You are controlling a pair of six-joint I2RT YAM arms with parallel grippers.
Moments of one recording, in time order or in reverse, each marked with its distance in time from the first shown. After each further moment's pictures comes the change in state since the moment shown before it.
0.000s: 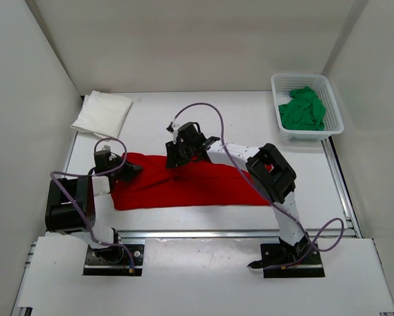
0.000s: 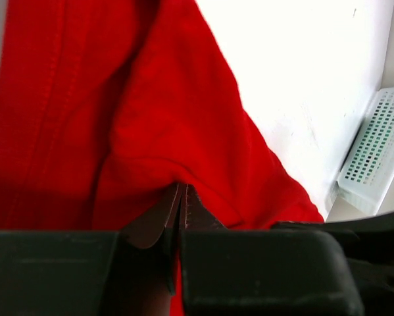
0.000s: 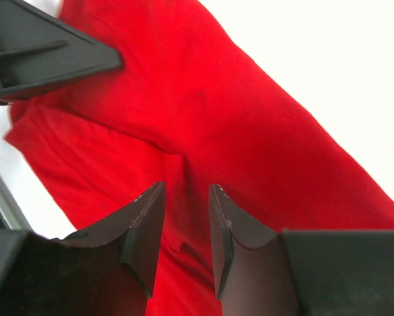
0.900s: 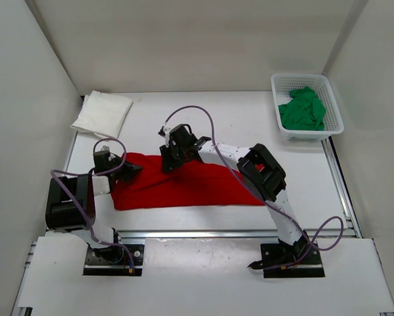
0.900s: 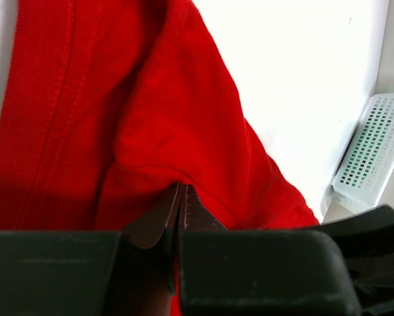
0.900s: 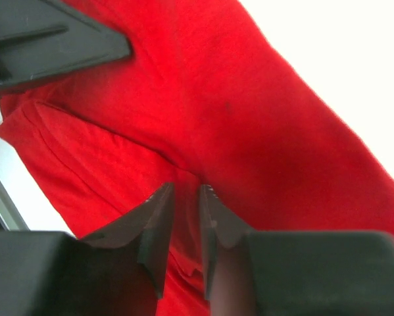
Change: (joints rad) left arm 0.008 0.019 -0.004 0.035 0.003 -0.015; right arm 0.039 0.108 0.137 -0.103 -0.017 -0.031
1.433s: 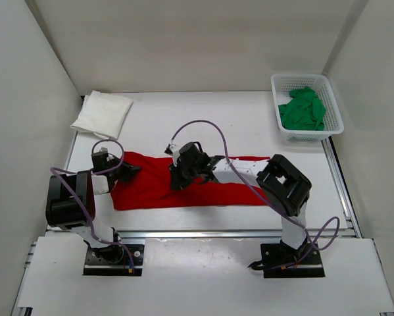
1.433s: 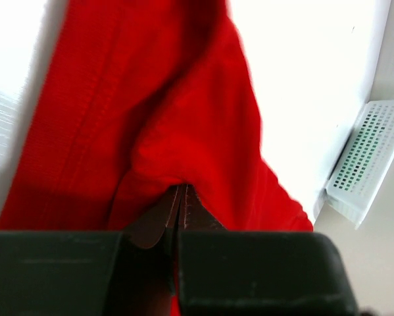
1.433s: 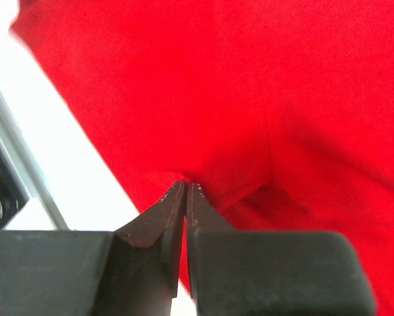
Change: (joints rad) left arm 0.028 0.032 0.002 0.008 0.017 -0.015; right arm 0.068 -0.262 -0.396 0.161 0.008 -0.037
